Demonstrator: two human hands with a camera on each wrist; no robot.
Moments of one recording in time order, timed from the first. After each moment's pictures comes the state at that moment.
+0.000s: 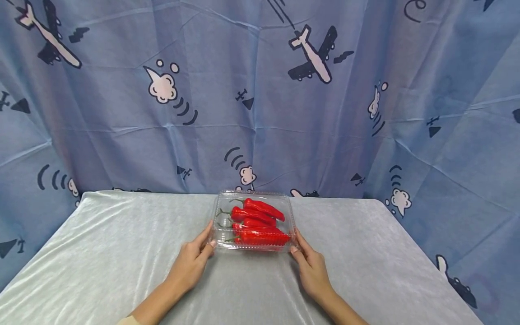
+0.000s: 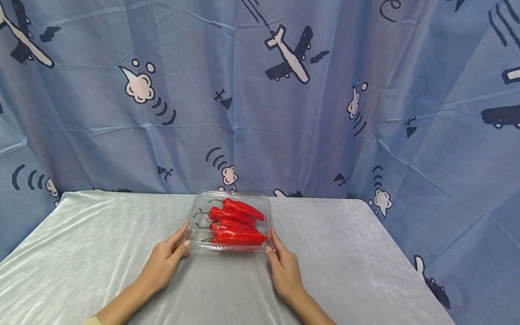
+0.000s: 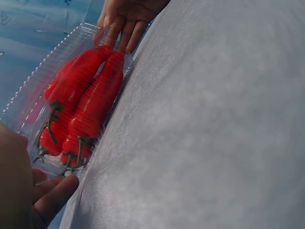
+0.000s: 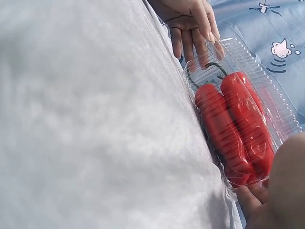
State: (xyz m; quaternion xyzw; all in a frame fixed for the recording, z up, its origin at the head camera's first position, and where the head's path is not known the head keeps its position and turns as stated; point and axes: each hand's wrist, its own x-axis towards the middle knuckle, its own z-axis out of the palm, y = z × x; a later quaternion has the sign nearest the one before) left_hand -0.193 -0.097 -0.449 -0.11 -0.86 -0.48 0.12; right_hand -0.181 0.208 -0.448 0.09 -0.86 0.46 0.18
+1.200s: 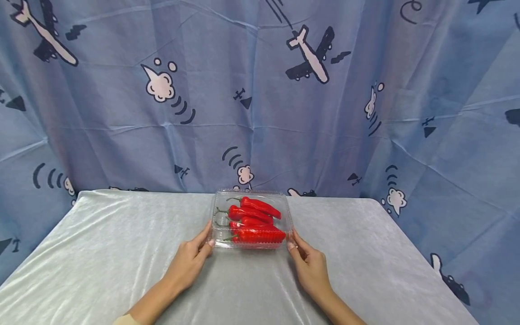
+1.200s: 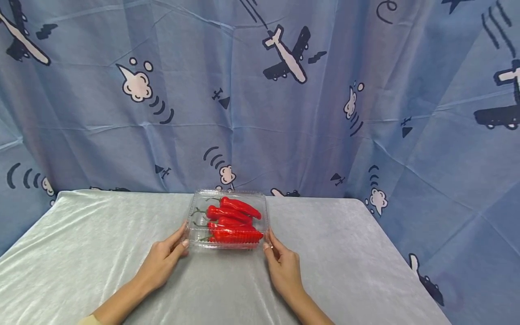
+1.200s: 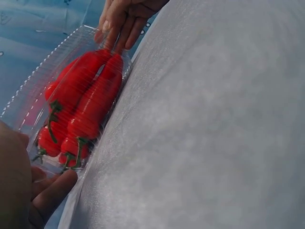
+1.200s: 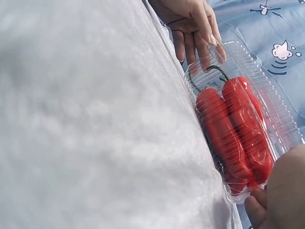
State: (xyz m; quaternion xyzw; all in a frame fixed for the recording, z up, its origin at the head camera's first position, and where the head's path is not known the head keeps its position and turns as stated) left_hand -0.191 -0.096 -0.448 -0.13 -0.87 -0.45 0.14; right_hand -0.184 0.207 -0.448 0.06 -0.85 0.48 0.22
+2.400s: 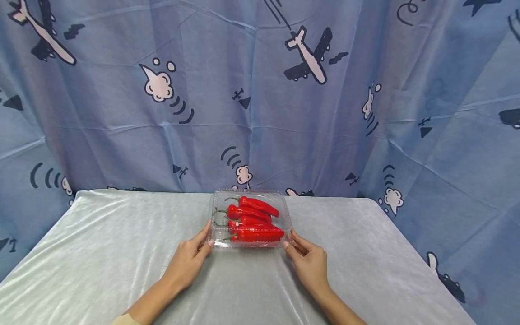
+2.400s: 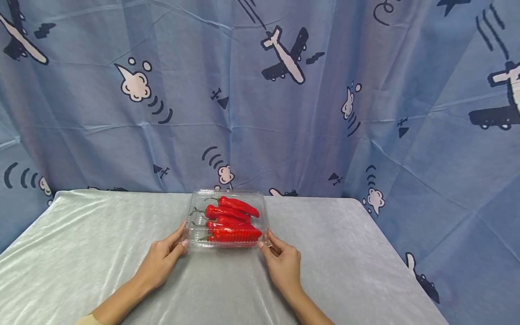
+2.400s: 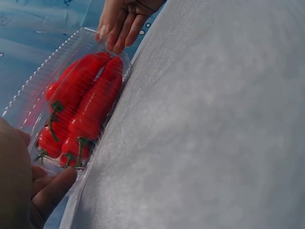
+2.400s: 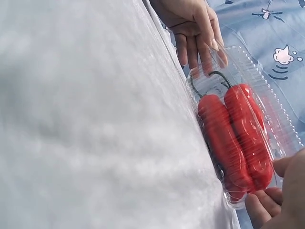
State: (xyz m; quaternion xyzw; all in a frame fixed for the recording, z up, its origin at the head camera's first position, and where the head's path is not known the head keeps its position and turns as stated) left_hand -0.191 -0.097 -0.445 -0.14 -0.87 -0.45 0.15; right_hand -0.187 0.200 -0.441 0.02 -0.80 0.56 0.23
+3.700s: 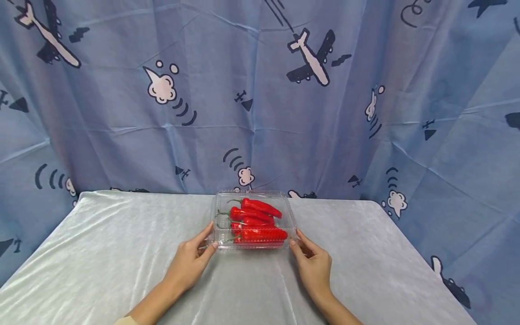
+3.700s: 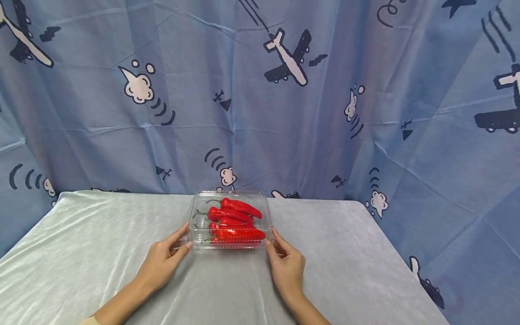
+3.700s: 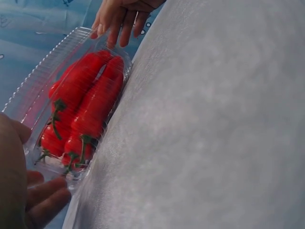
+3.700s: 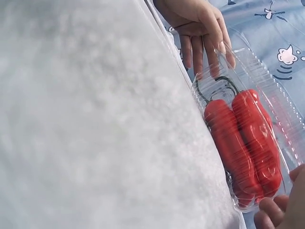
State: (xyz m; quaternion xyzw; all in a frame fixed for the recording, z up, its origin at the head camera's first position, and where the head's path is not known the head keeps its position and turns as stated) left_hand -0.192 -0.095 -0.446 -0.14 -0.84 -0.50 0.16; right_hand -0.187 0.201 -0.446 -0.01 -0.80 0.51 0.31
